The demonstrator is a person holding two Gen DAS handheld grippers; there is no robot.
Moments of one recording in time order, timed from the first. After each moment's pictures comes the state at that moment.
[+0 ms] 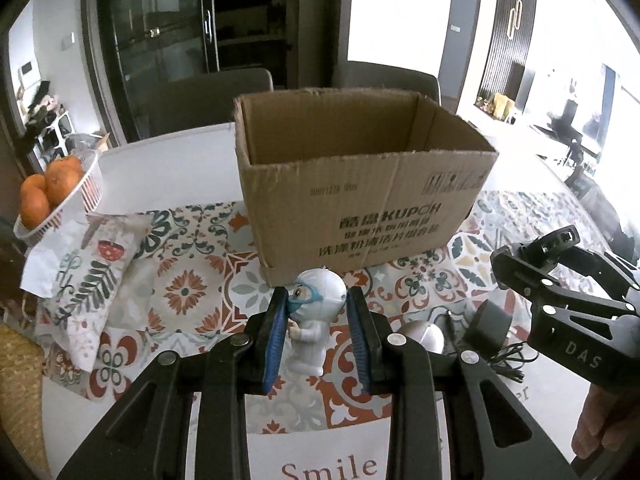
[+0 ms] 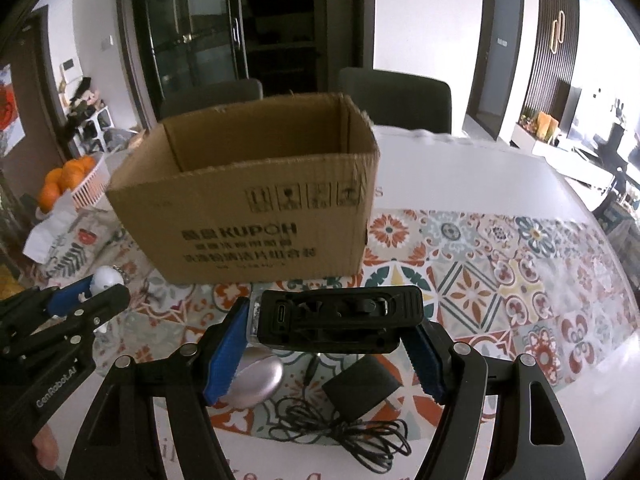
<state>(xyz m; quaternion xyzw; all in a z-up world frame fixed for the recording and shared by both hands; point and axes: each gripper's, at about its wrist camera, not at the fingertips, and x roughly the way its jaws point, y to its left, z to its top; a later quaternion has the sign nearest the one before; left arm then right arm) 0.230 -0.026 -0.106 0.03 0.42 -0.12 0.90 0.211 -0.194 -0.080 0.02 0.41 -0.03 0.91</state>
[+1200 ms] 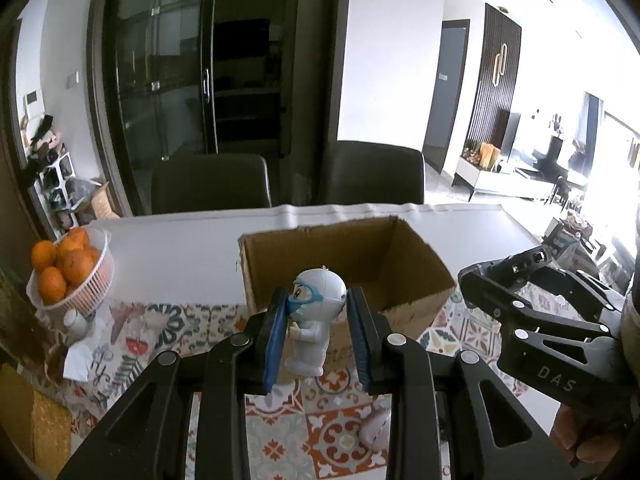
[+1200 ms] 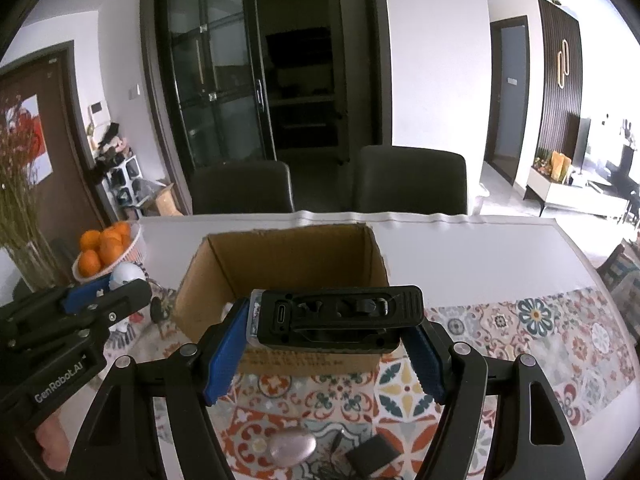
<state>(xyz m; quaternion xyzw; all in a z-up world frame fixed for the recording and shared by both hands) 0.256 -0.027 0.006 0.01 0.33 -0.14 0.93 0.235 -0.193 0.024 0.04 0.32 0.01 0.95</state>
